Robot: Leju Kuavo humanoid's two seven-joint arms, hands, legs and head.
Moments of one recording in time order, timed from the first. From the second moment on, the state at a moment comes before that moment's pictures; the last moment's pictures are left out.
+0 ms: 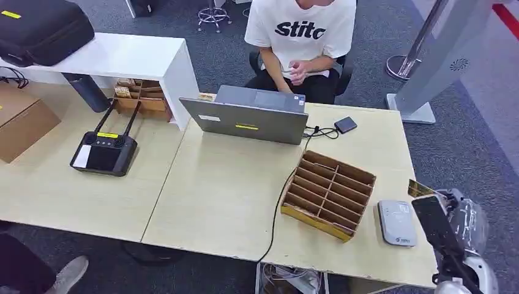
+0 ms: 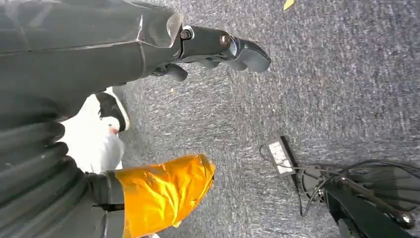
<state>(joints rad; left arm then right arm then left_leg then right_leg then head) -0.03 -0.08 1.32 -0.02 -1.40 0.15 -0.18 0.01 -0.22 -0.06 -1.63 0.72 -0.36 0.04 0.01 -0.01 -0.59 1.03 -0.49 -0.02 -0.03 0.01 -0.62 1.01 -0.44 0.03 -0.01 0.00</state>
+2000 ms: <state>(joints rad) -0.14 -0.08 1.26 -0.02 -1.50 0.11 -0.07 -1.06 -0.10 0.54 -0.70 0.70 0.02 0.15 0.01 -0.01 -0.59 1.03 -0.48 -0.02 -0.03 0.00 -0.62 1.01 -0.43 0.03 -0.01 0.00</state>
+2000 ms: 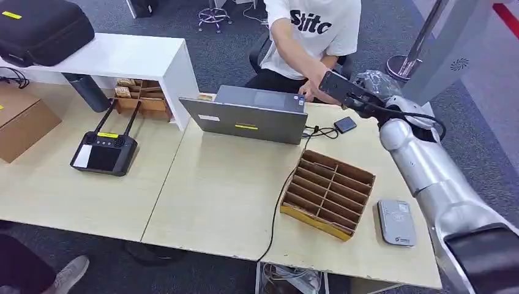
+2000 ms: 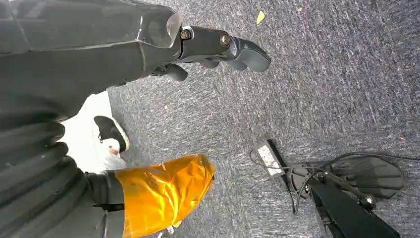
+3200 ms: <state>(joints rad) -0.06 -0.07 1.35 -0.02 -1.49 0.09 -0.16 -0.43 -0.22 0.26 -1.45 0.28 -0.10 -0.11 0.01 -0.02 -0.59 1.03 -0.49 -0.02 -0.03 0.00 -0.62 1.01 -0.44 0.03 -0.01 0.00</state>
